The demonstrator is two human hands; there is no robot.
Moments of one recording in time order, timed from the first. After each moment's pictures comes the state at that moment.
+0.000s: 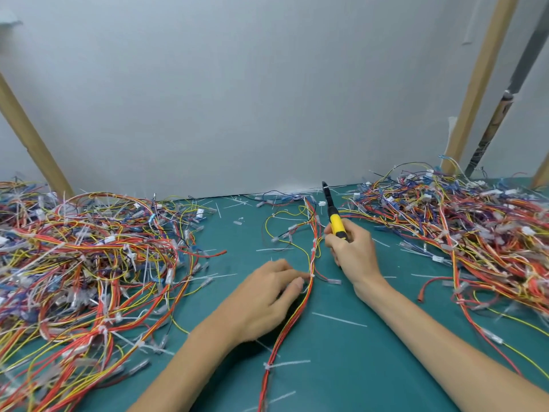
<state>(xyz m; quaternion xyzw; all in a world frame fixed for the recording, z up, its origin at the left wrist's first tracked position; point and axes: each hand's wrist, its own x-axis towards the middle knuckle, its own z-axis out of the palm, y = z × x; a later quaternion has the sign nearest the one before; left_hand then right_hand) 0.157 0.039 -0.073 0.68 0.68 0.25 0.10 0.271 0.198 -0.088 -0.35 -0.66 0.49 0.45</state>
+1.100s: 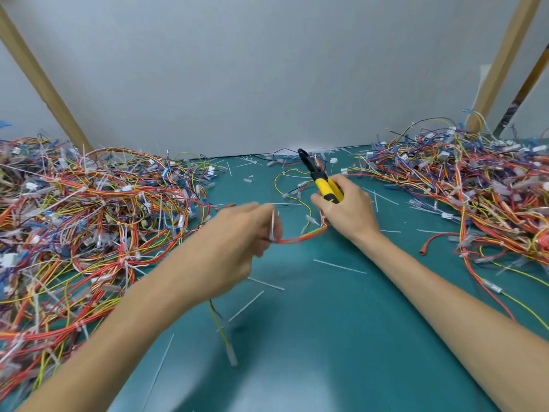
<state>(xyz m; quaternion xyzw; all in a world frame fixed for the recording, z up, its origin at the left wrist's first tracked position) 0.178 -0.030 -0.003 0.66 0.73 0.18 0.03 0.269 0.188 -0.085 -0.38 -0.79 0.33 0.36</state>
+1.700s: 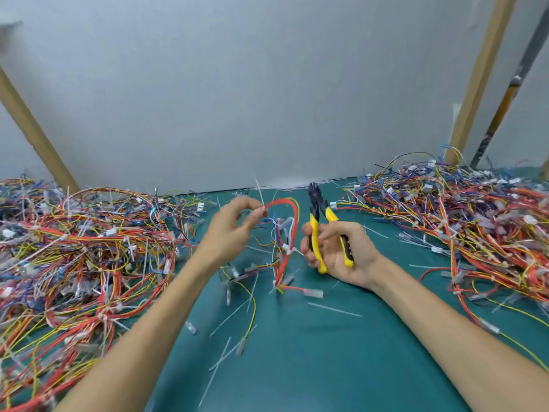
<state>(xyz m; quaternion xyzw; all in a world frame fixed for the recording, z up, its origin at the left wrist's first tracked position) 0.106 0.073 -0.042 0.54 0.69 0.48 0.07 0.283 0.204 -0.077 -0.12 -0.47 0.86 0.11</state>
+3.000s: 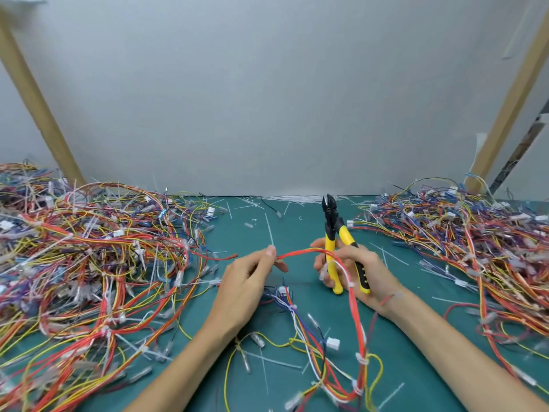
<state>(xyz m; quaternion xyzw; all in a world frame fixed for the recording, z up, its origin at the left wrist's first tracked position) 0.128 0.042 -0.085 0.45 0.70 0.54 0.12 0.269 0.203 -0.081 -0.17 -0.57 0.78 0.20</state>
